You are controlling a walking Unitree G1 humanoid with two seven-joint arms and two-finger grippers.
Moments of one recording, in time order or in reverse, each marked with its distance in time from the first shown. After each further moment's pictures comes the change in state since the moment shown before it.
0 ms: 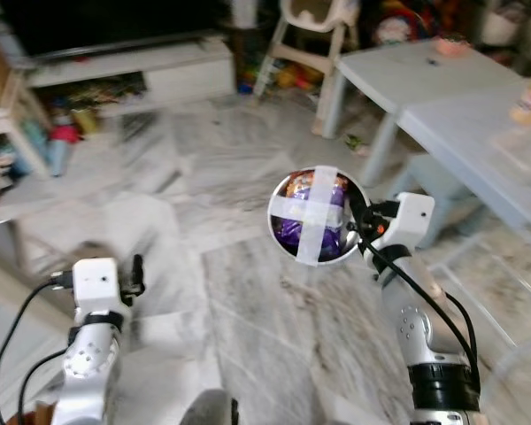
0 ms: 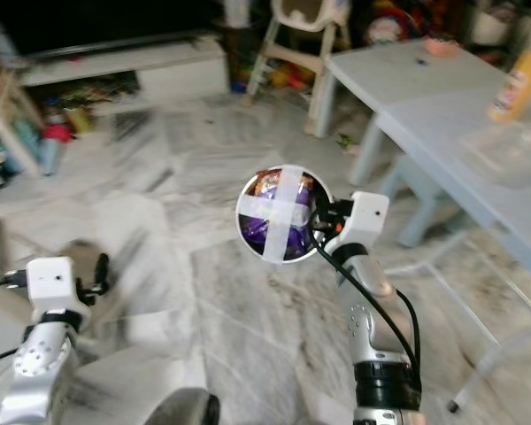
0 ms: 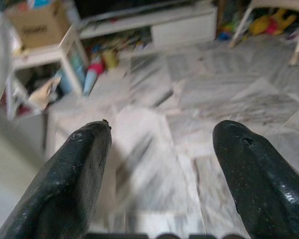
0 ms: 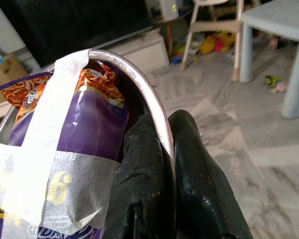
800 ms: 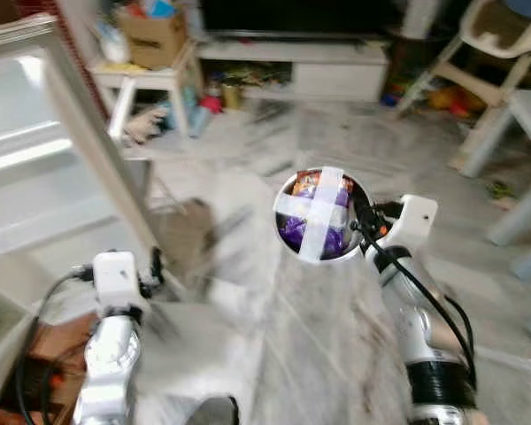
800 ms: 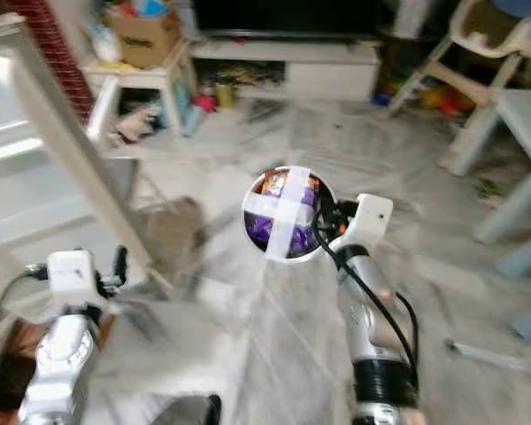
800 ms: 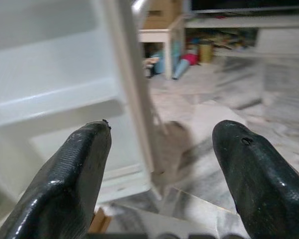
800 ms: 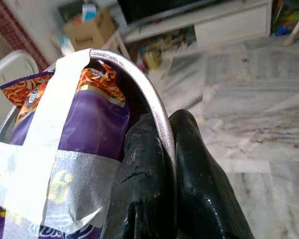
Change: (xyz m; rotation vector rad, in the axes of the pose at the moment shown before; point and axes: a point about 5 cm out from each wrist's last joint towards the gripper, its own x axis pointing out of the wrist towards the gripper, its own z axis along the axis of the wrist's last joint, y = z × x) left arm 0.012 -0.019 0.009 -0.021 -0.062 -0.009; right arm 0.008 -0.010 -0.007 0.047 0.017 -0.066
